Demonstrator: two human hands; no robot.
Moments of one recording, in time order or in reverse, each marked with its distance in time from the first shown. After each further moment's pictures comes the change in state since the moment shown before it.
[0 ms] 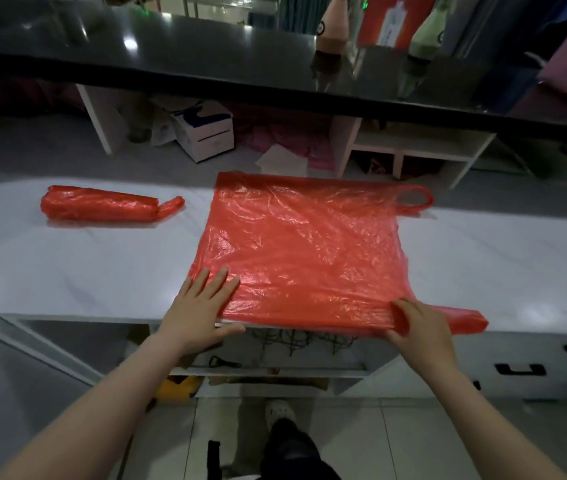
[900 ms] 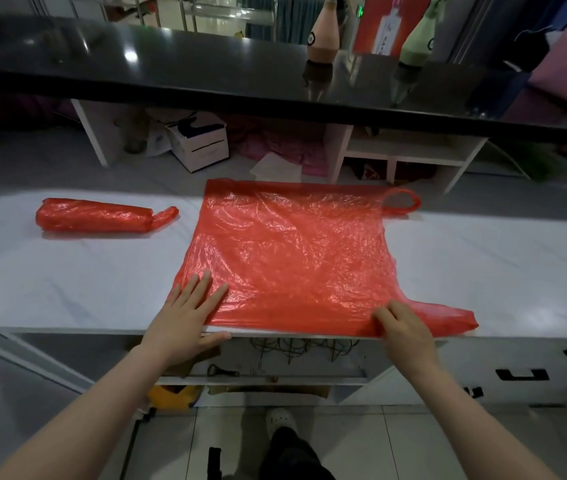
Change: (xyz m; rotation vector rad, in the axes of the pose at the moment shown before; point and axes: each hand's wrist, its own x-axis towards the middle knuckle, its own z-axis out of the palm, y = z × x) left_hand -0.003 -0.009 -0.001 0.017 0.004 0.016; right_hand 0.007 -0.011 0.007 -0.074 0.287 -0.390
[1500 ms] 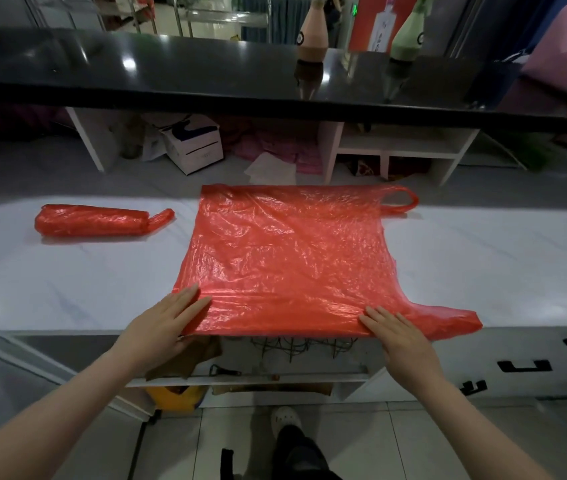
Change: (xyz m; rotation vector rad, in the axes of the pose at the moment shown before) left_hand -0.029 -0.019 -0.011 -0.009 0.128 0.128; right_hand -0.034 0.006 0.000 0.098 -0.205 -0.007
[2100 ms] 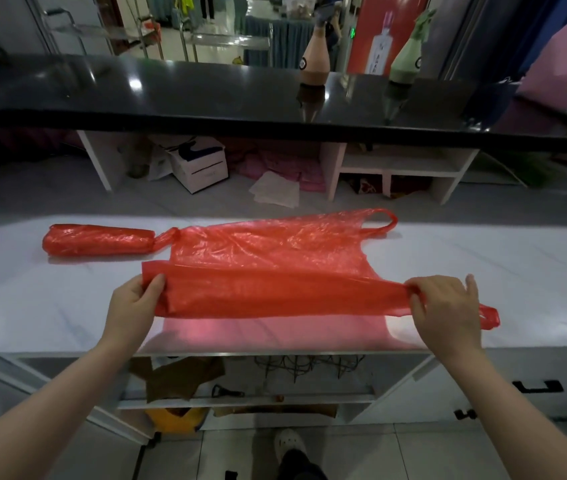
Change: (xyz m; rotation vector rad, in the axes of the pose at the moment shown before) left_hand 0.024 -0.009 -0.054 -1.008 0.569 -0.565; right_hand 0.059 0.005 -0.074 -0.173 0.491 0.172
